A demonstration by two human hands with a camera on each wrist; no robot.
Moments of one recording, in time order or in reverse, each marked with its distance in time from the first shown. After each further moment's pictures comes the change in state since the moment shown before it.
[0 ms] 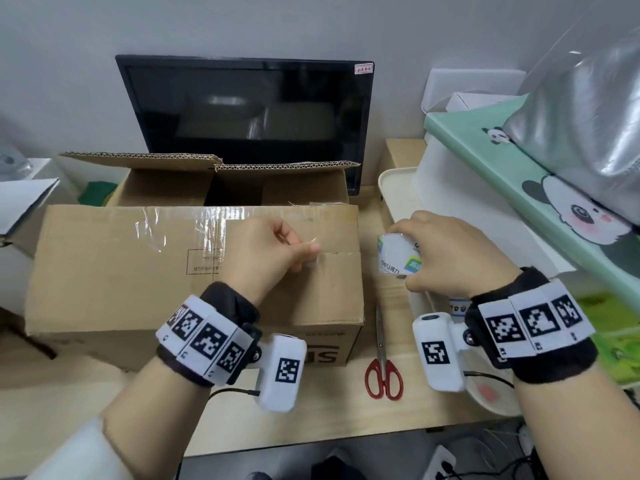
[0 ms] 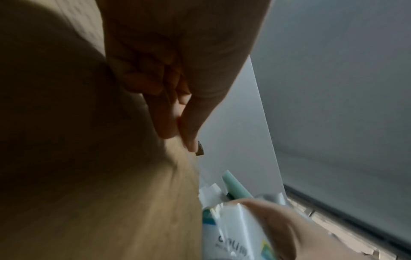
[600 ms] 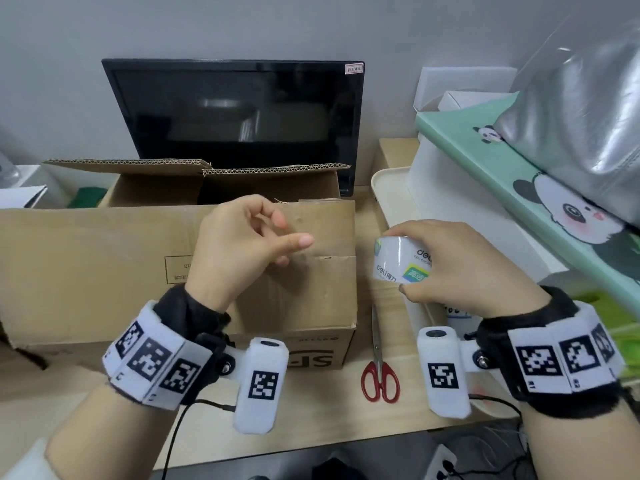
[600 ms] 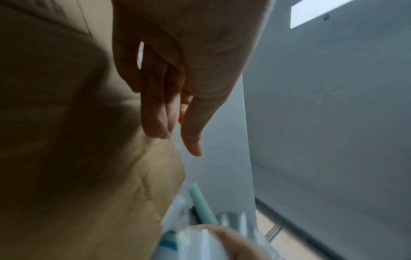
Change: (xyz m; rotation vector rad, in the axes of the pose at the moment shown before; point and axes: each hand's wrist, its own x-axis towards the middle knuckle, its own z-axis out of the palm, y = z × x) left_hand -0.006 0.022 -0.022 -0.041 -0.024 0.186; right_hand -0.023 0.001 -0.009 0.318 0.032 0.004
